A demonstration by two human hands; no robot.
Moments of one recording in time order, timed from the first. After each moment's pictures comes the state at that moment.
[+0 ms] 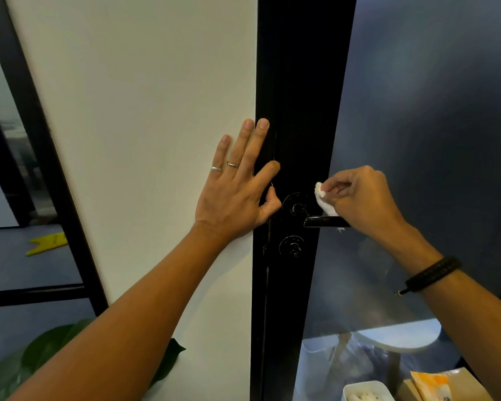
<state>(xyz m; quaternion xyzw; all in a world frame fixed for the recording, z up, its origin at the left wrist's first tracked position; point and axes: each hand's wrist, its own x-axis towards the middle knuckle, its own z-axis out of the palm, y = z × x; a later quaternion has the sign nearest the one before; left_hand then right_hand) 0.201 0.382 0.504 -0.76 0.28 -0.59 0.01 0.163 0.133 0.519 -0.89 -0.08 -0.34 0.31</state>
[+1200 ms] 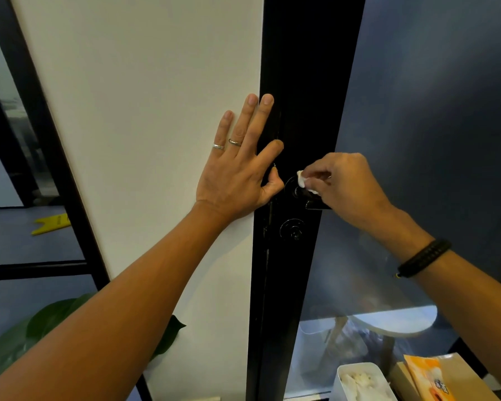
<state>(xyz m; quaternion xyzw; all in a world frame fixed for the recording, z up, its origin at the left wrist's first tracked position) 0.198 0.382 0.505 -0.77 0.27 -0.58 0.01 0.157 0.160 0.519 -0.90 -0.19 -0.33 0.23</state>
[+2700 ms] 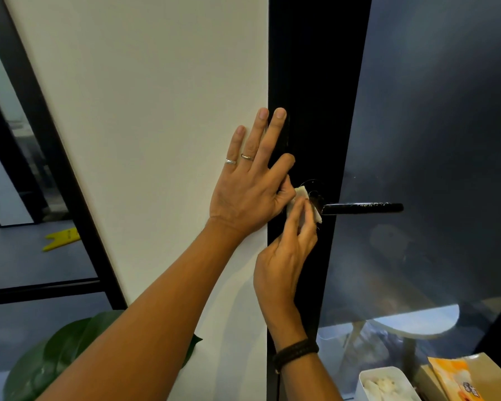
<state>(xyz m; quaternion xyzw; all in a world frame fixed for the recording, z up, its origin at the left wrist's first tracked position) 0.200 0.380 0.498 -0.75 0.29 -0.60 0.00 0.163 0.321 0.382 -0.73 0.06 -0.53 0.43</state>
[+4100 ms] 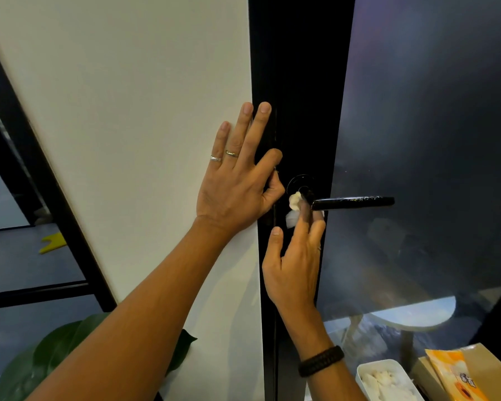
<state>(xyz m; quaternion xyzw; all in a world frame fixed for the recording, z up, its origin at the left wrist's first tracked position) 0.203 0.381 0.497 -0.75 0.29 -0.60 0.00 0.146 0.280 0.381 -0.77 0.02 -0.46 0.45</state>
